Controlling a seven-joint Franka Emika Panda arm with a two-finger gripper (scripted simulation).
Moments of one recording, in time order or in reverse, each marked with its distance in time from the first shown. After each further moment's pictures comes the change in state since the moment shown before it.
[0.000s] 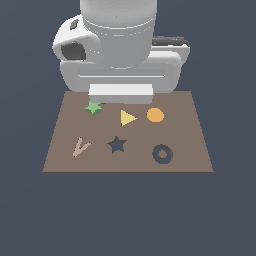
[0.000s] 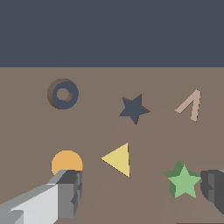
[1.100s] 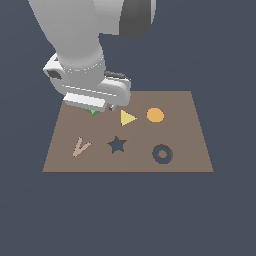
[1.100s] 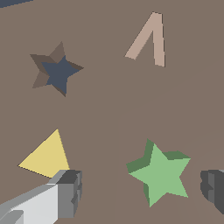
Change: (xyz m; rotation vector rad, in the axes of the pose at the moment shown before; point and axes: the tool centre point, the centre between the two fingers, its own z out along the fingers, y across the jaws) arm -0.057 0.083 0.090 -0.003 -0.021 0.229
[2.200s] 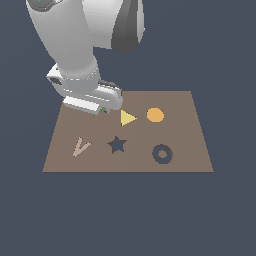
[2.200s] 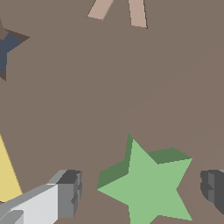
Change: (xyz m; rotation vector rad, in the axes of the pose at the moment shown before) arm -0.014 0.025 0.039 0.002 -0.005 0.068
